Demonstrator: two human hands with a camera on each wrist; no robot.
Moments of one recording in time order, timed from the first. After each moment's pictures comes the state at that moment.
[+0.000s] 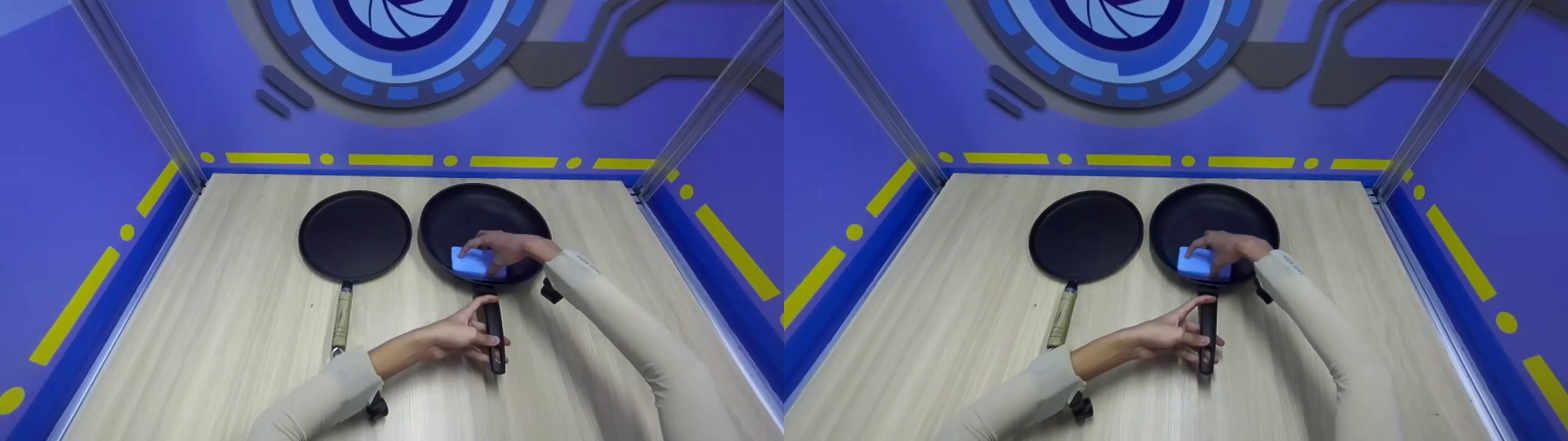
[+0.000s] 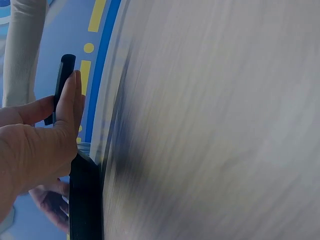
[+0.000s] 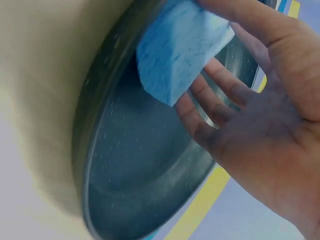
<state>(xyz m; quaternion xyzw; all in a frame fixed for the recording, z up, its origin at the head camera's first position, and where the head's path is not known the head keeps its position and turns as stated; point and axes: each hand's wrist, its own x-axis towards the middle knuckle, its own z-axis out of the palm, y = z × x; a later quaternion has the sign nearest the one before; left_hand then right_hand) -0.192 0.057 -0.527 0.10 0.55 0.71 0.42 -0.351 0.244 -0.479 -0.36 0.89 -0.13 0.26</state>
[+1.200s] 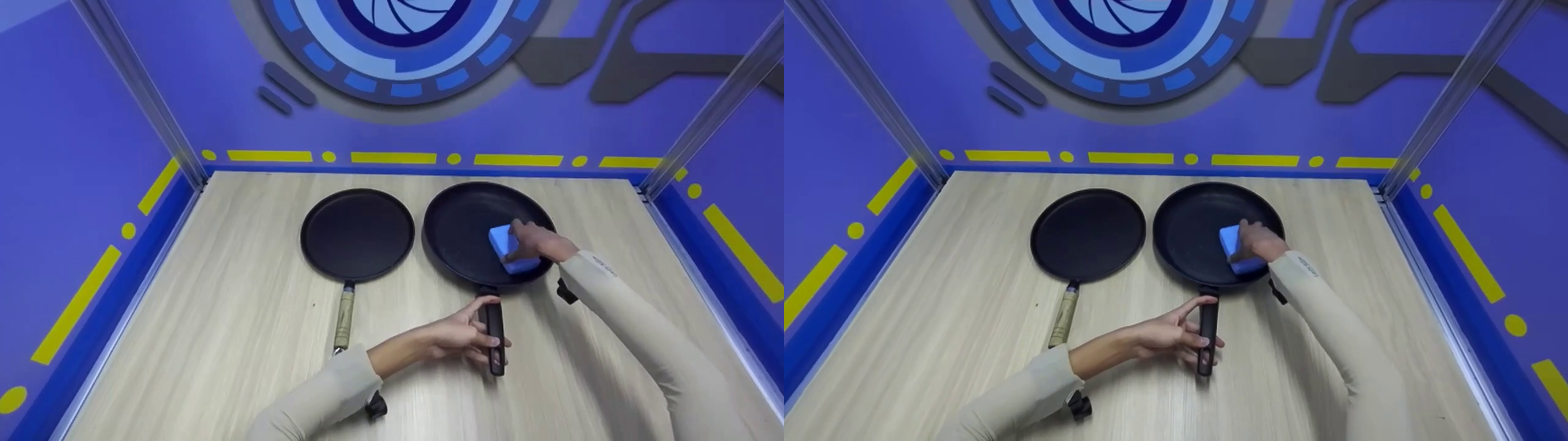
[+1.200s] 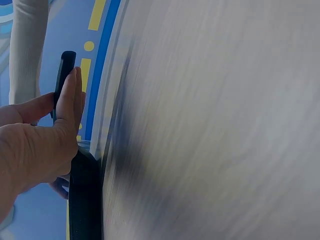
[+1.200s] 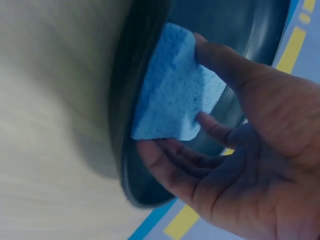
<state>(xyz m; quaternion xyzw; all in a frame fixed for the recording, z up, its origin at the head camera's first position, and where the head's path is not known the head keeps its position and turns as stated) -0.197 0.050 -0.527 0.10 0.56 0.70 0.43 -0.354 0.273 -0.473 -0.11 0.96 -0.07 0.23</state>
